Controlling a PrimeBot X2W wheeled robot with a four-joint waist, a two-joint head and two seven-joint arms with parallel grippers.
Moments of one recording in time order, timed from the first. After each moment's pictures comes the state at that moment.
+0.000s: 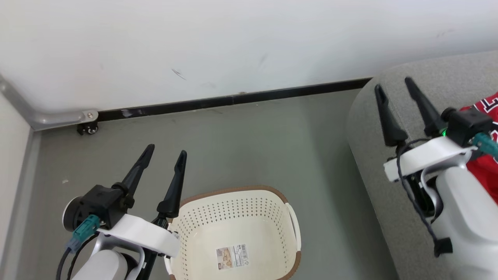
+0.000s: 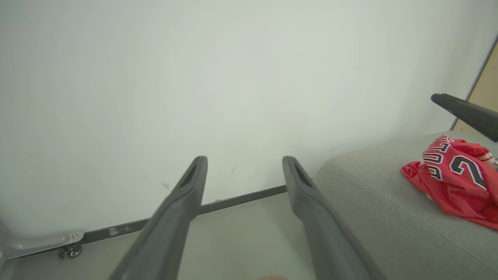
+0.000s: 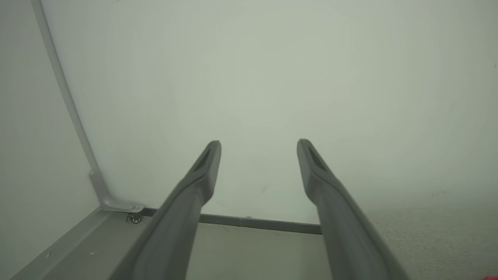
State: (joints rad) left arm -0.29 0.39 -0.52 0.10 -0.57 0.13 -0.25; right arm -0.55 -0.25 0.23 0.58 0.37 0.13 -0.25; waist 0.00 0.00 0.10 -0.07
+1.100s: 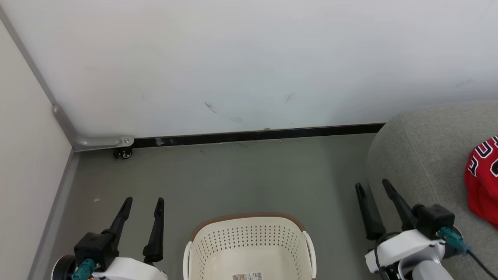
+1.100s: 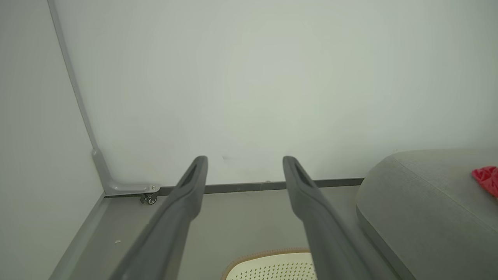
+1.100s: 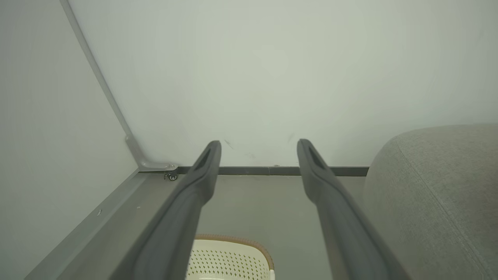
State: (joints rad) left arm -0.06 0.33 -0.39 0.15 -0.50 0.23 -0.25; right arm -0.17 -0.09 0.10 0.53 0.24 0.13 -0.25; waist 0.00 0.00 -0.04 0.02
